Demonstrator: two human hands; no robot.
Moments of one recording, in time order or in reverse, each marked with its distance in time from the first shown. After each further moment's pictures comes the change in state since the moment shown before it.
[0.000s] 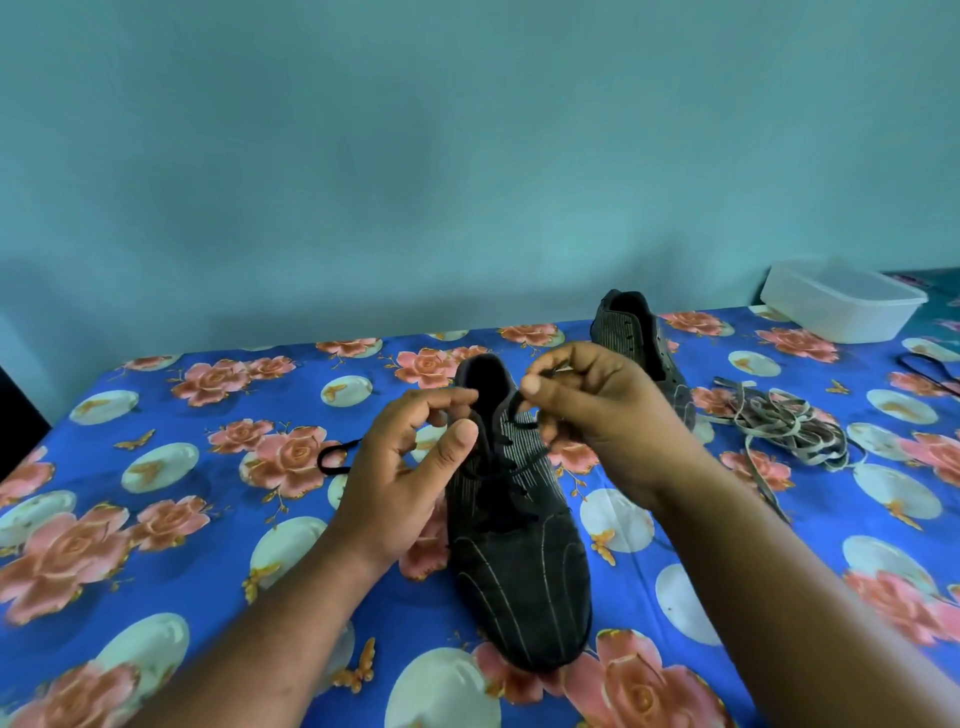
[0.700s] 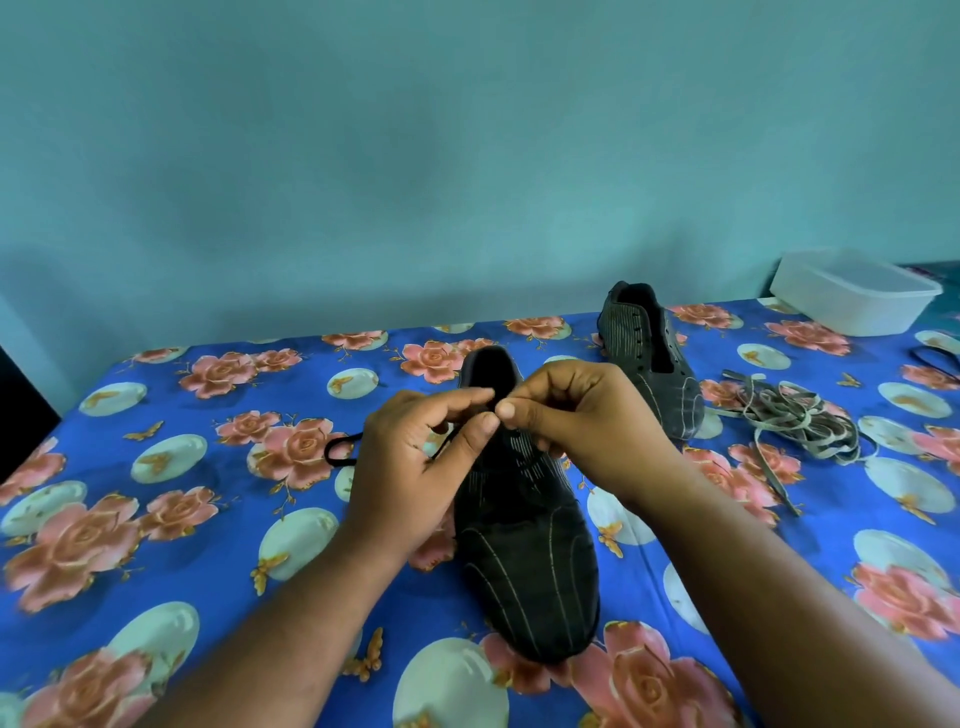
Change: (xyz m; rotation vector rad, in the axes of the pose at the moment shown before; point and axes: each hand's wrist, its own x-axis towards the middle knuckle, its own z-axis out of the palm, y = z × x) left_hand 0.001 0.004 0.006 0.277 0.148 0.198; right_hand -0.003 0.011 0.013 -0.307 0.006 -0.124
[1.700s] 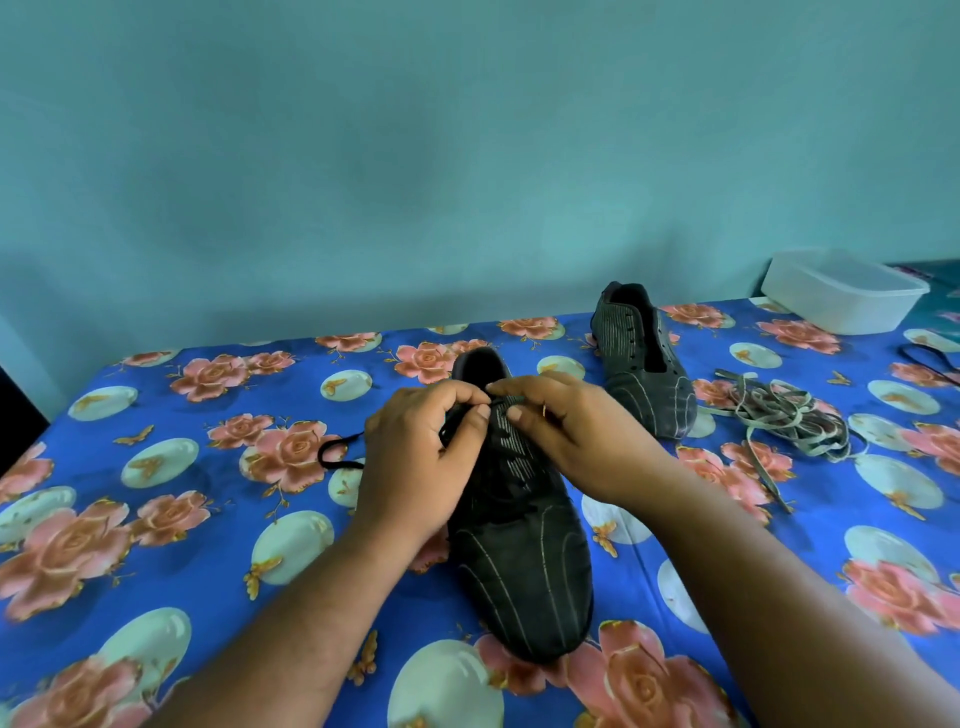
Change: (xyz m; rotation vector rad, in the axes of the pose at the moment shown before) left_hand 0.010 -0.004 0.017 0.176 -0.020 -0.127; right_hand 0.007 0.029 -0.014 -0.660 -0.090 -0.191
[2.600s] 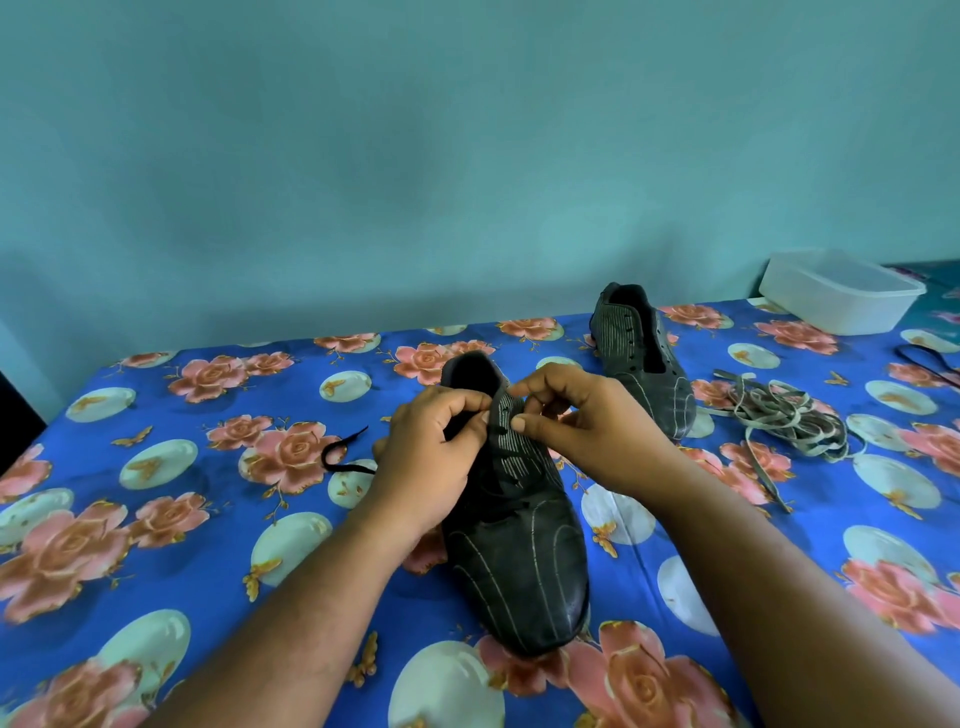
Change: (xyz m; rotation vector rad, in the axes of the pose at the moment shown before) left_hand 0.008 -0.015 0.014 -0.161 -0.172 -0.221; right_hand 0.000 0.008 -0.003 0.339 0.043 0.085
